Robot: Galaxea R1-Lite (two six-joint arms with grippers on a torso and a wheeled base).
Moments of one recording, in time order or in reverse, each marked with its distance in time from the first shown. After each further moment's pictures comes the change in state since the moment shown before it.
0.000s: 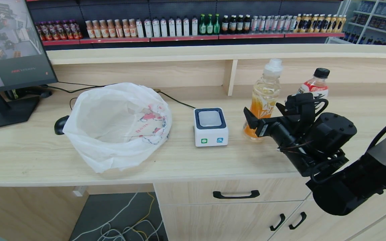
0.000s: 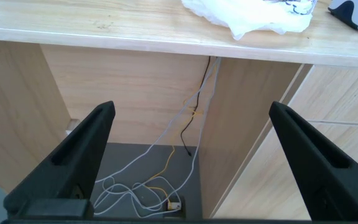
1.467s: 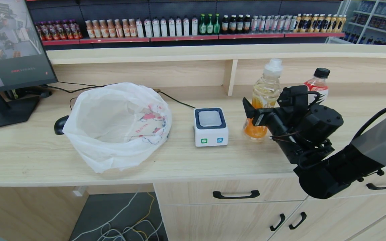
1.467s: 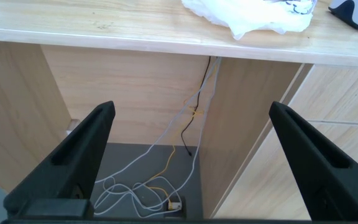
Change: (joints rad) left arm 0.000 0.000 0.000 0.000 0.000 0.004; right arm -0.022 0.077 -0.161 0.016 -0.019 0.001
